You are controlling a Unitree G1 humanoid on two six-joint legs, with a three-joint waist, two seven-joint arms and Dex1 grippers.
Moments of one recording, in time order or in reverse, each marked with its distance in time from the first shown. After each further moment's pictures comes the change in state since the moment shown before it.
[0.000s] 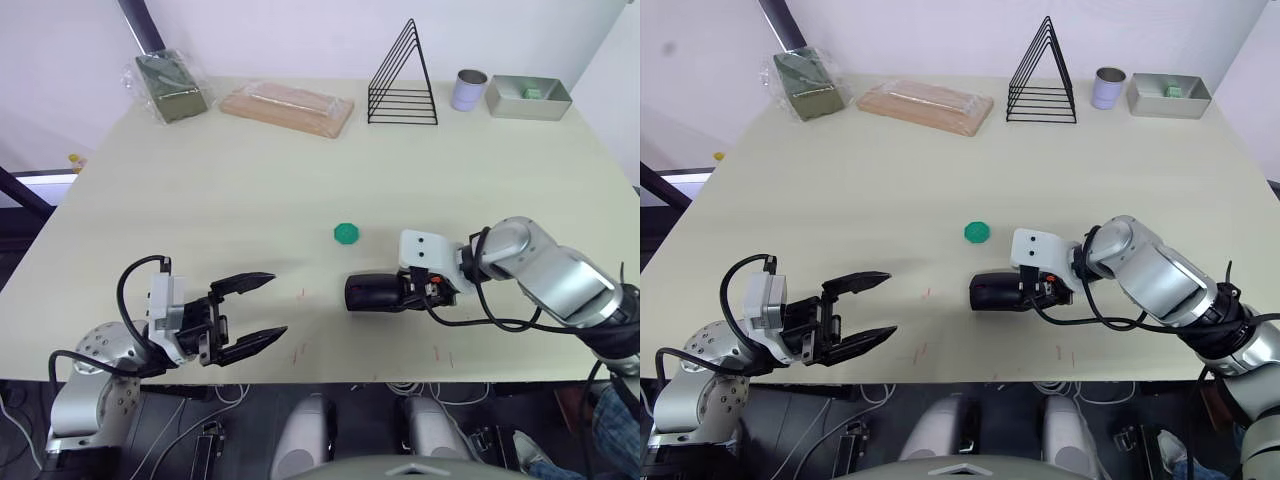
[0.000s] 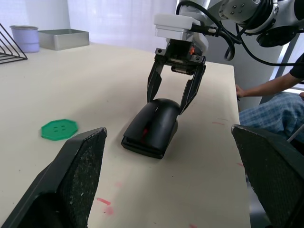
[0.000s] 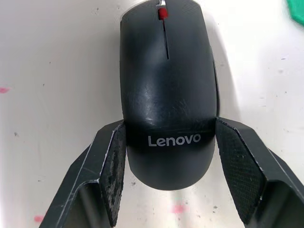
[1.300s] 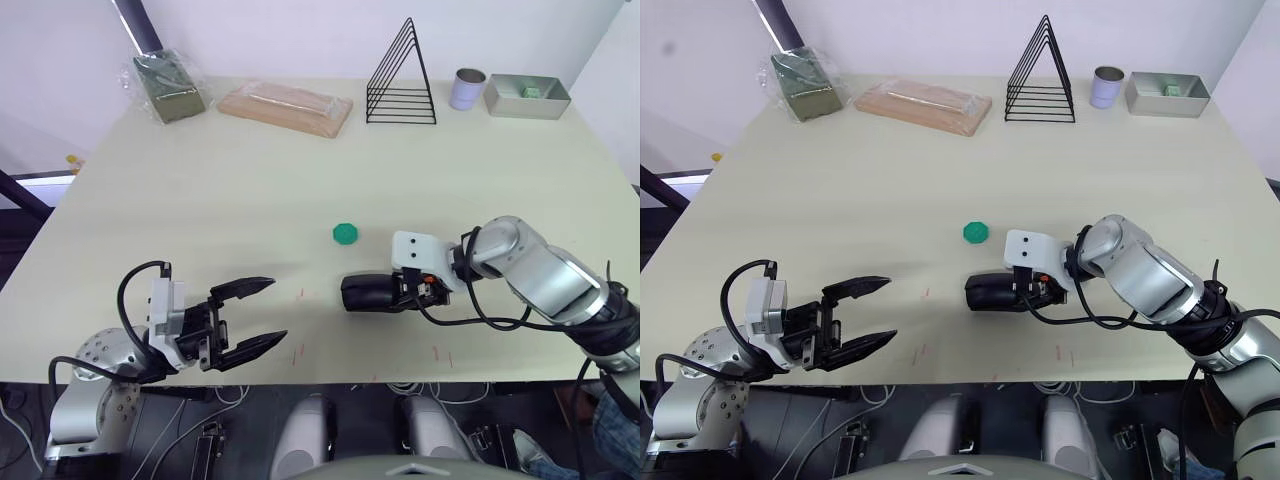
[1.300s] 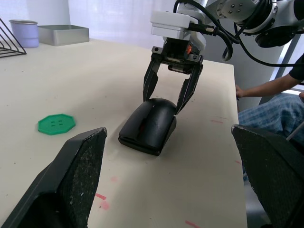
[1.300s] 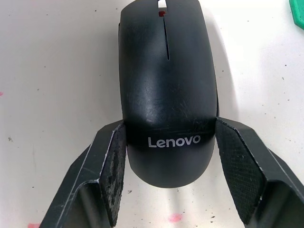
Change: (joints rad) left arm 0.025 -0.005 0.000 -0.007 0.001 -0.006 0.006; right arm -0.019 0.032 0.018 0.017 -0.040 -0.001 0.023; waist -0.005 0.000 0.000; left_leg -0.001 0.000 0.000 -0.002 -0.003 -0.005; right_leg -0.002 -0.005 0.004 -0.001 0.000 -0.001
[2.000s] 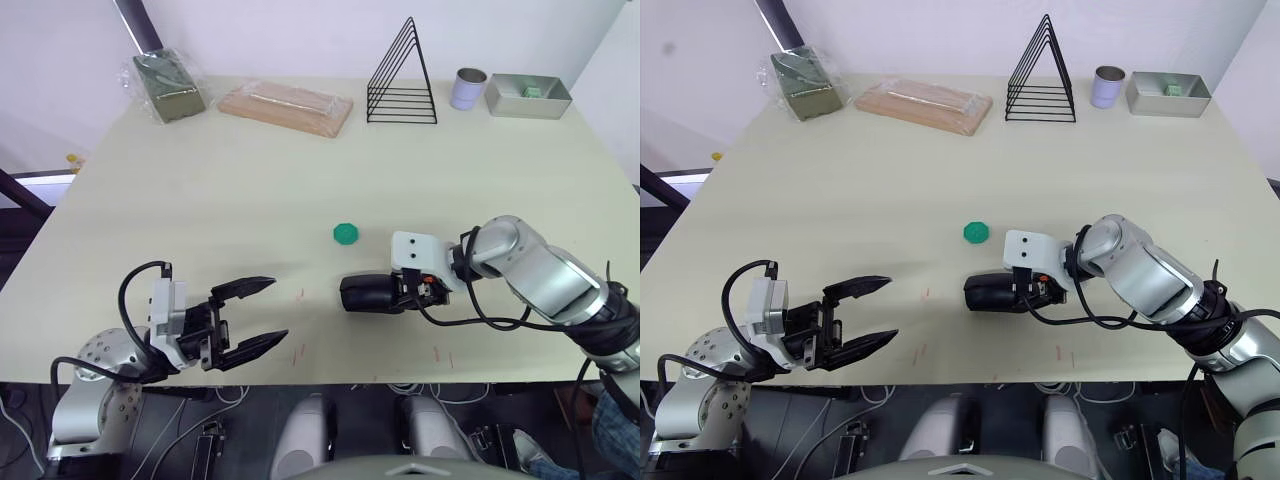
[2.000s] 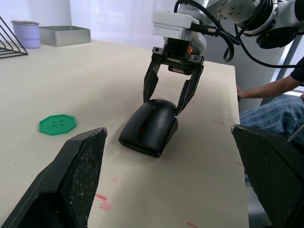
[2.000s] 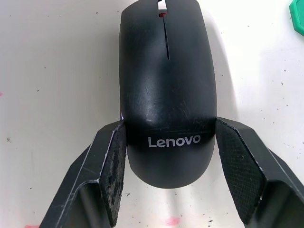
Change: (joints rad) left arm -0.001 -0.007 -0.004 0.000 0.001 -0.003 0.006; right arm 0.000 0.001 0.001 0.001 -0.006 -0.017 0.005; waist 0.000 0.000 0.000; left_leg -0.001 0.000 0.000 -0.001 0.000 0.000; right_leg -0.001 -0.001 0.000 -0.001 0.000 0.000
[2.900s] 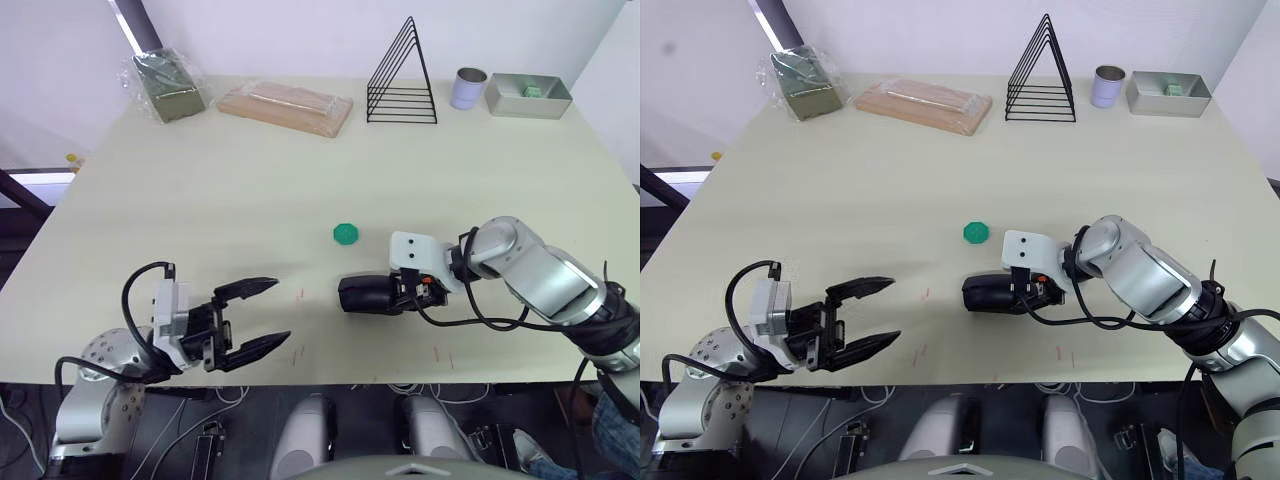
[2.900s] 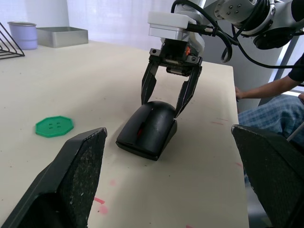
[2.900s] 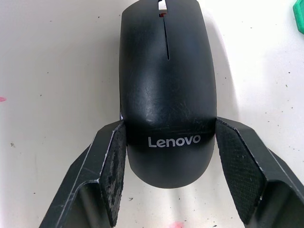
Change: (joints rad) left arm -0.001 0.000 -0.016 0.000 0.000 -0.013 0.001; right arm -0.001 0.011 -0.001 -0.001 0.010 0.020 -0.004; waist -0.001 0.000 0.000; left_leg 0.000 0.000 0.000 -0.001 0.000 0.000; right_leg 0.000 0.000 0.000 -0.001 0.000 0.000
